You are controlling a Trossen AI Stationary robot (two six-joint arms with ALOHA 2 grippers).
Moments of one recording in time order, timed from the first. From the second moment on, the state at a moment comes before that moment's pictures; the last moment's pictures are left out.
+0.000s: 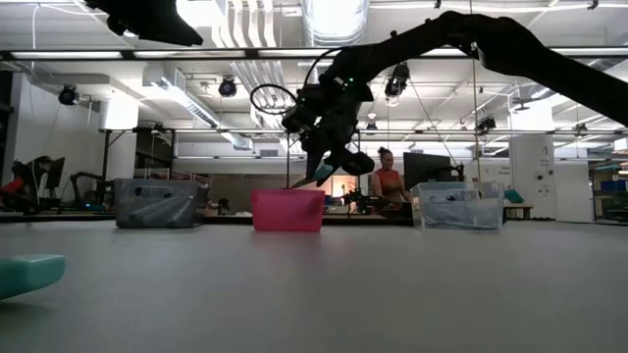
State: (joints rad) left arm -0.02 0.70 0.69 -0.19 -0.88 0.13; right arm -0.54 2.39 2.28 -1.23 -0.50 0.50
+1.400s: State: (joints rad) left arm -0.02 0.70 0.69 -0.20 -0.88 0.13; right arm -0.52 2.36 2.33 -1.22 -0.41 0.35
